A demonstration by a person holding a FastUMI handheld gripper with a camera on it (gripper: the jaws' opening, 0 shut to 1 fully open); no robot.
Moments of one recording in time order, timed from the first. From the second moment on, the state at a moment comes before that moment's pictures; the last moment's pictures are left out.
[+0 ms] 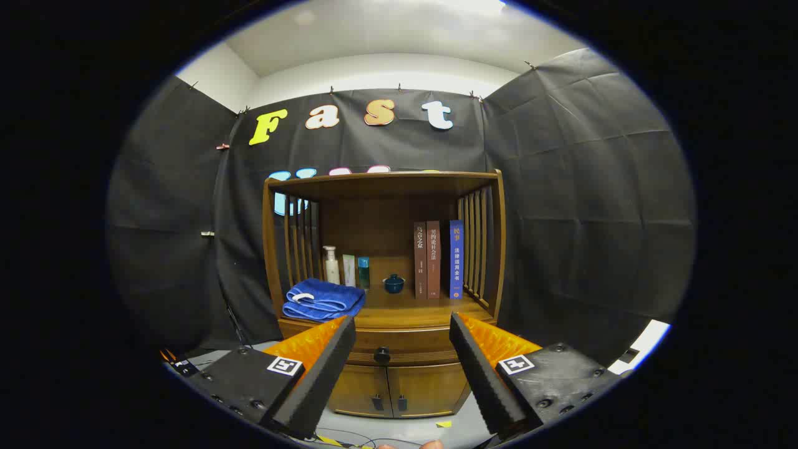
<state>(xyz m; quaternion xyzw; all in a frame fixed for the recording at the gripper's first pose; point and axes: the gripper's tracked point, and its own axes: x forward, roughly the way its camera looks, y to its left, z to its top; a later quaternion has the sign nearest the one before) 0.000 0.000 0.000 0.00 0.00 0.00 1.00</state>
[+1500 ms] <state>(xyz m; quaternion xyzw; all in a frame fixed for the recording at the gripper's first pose) 0.026 -0.011 -0.008 -0.02 -0.01 -0.01 1.00</state>
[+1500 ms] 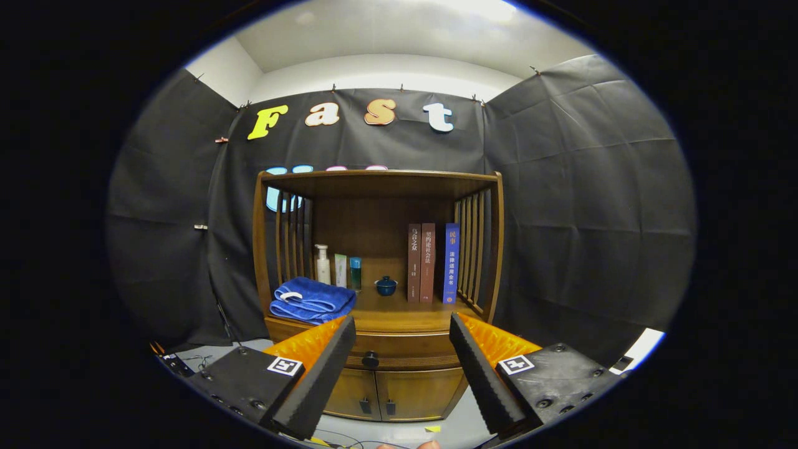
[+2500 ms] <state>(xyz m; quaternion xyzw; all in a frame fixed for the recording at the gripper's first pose) 0.174 -0.003 -0.174 -0.01 0.06 -0.01 1.00</state>
